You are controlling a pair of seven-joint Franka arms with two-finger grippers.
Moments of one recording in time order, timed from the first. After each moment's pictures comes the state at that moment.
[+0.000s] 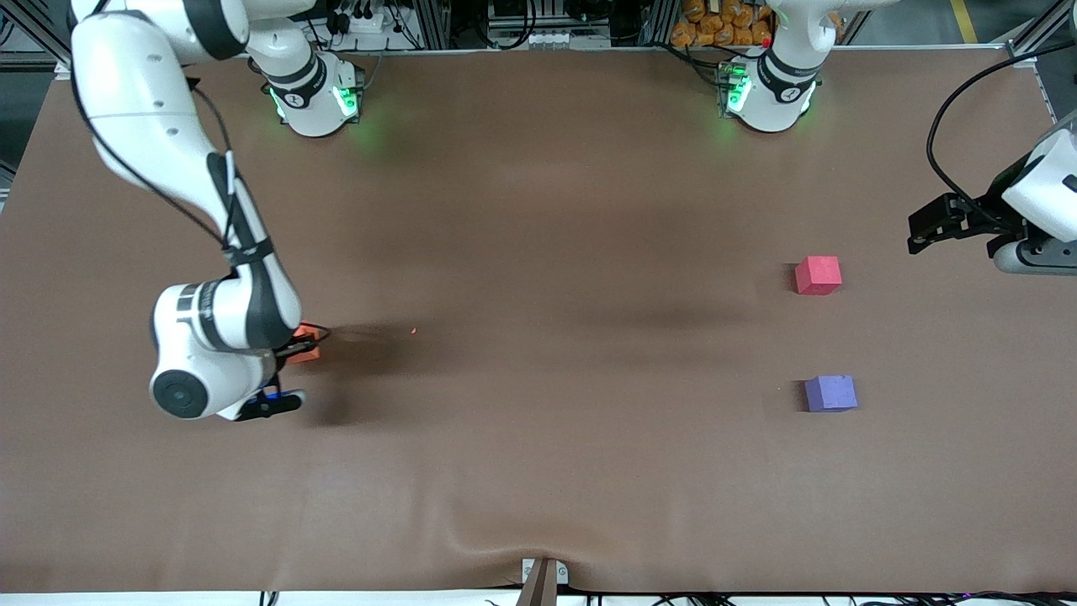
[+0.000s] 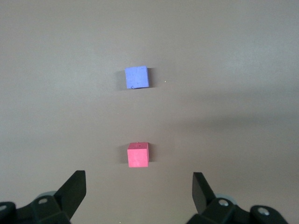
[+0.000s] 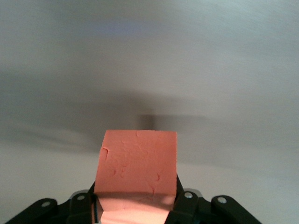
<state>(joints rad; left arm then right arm) 0.04 0.07 -0.11 -1.52 0.03 1.59 0.00 0.18 0.71 -0.05 -1.47 0.07 1.74 -0.07</state>
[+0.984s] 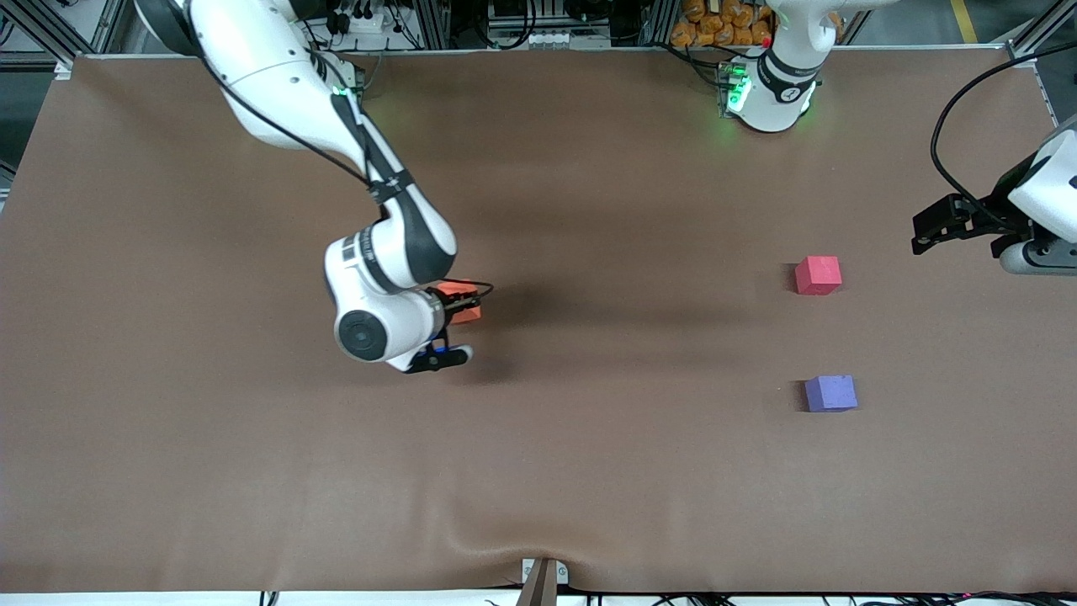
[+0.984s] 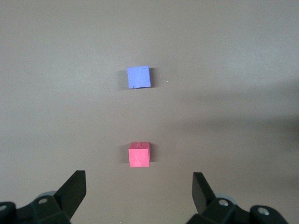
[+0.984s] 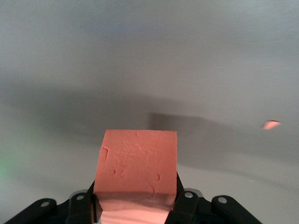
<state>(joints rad) 0.05 0.07 -0.11 -1.52 0.03 1.59 0.00 0.54 0.72 -0.05 -1.49 0.42 1.85 0.13</state>
